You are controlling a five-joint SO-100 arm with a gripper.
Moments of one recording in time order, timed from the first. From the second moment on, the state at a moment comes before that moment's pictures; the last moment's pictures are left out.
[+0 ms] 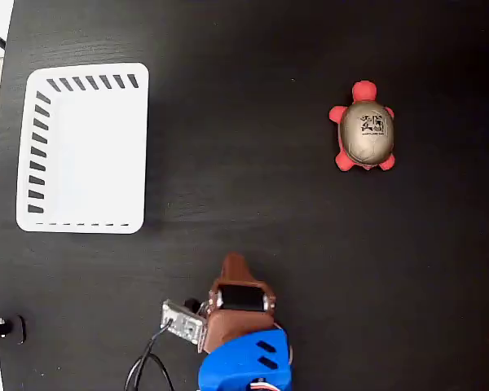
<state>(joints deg) 1.1 178.2 165.1 65.3 11.2</state>
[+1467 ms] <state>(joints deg) 26.5 74.1 79.3 76.5 41.7</state>
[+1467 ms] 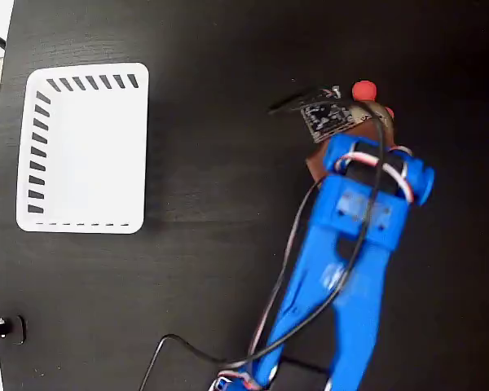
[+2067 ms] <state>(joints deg) 27.2 66.0 72.0 78.4 41.7</state>
